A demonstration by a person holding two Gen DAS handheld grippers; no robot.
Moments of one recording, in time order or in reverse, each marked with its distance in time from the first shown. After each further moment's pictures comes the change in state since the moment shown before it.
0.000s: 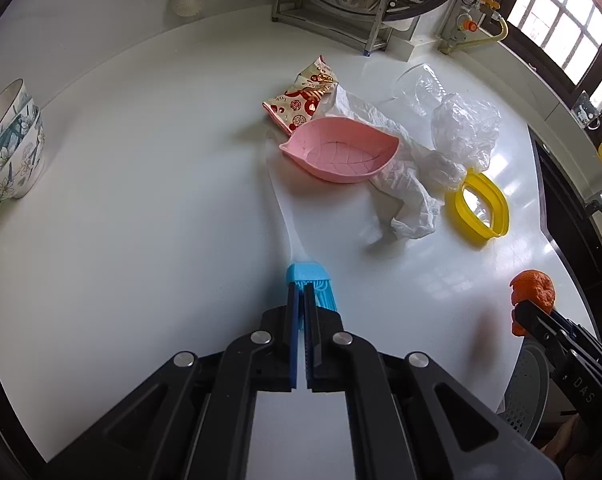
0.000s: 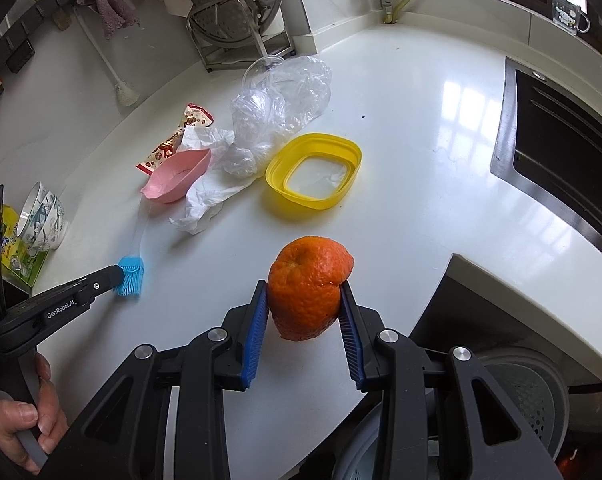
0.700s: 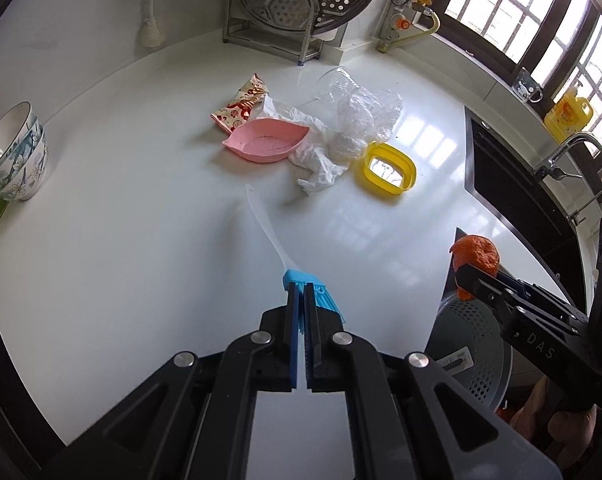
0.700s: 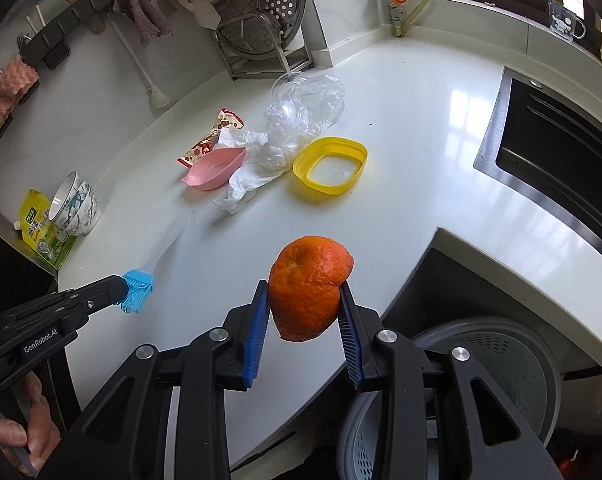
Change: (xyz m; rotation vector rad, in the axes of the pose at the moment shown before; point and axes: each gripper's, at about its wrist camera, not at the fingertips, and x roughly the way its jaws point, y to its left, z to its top) left arm -0.080 -0.038 -0.048 0.100 -0.019 -0.110; right arm -0.059 0.001 -0.032 -0.023 -0.022 0.058
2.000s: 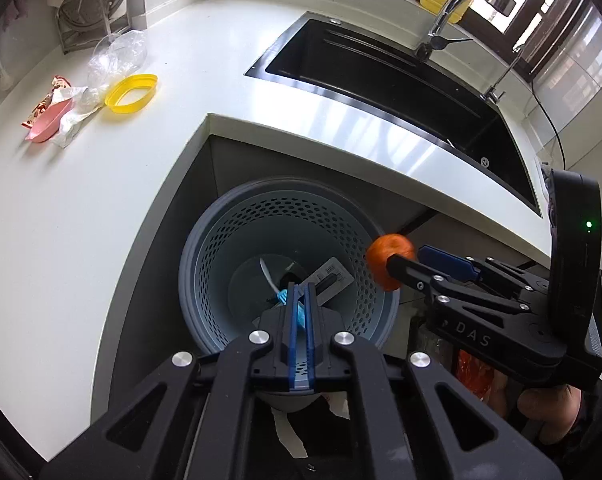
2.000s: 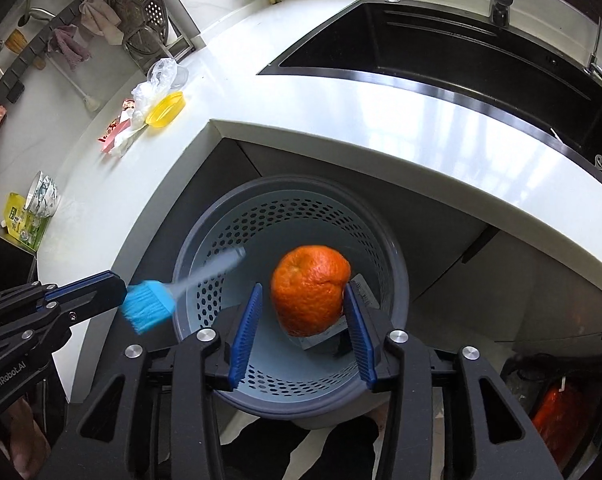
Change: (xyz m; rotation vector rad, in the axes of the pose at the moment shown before) left arm 0.006 -0.236 -0.109 0.266 0.158 -0.150; right arm -0.100 -0.186 -0.126 0.177 0.081 -0.086
